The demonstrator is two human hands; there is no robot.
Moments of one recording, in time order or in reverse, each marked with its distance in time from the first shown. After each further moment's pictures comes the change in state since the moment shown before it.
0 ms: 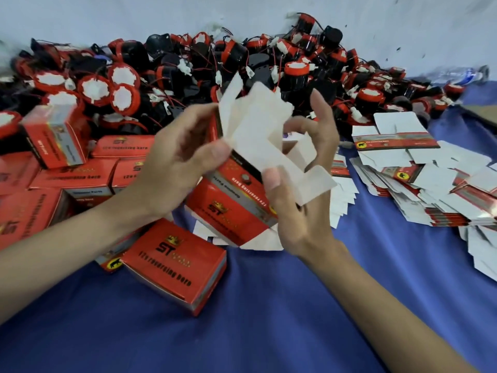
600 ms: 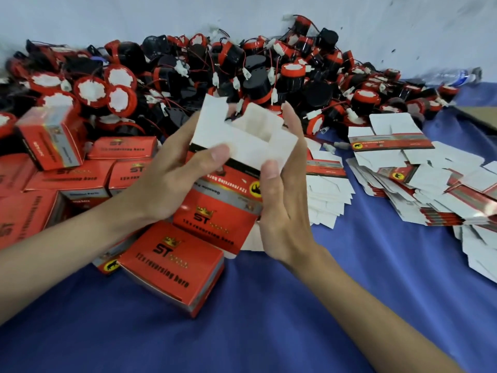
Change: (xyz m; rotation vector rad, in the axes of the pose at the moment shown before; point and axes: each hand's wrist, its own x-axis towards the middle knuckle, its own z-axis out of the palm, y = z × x) left_hand -0.004 0.001 0.000 -0.120 -0.136 -0.099; right_hand -0.009 -0.004 0.011 -0.072 -0.069 0.139
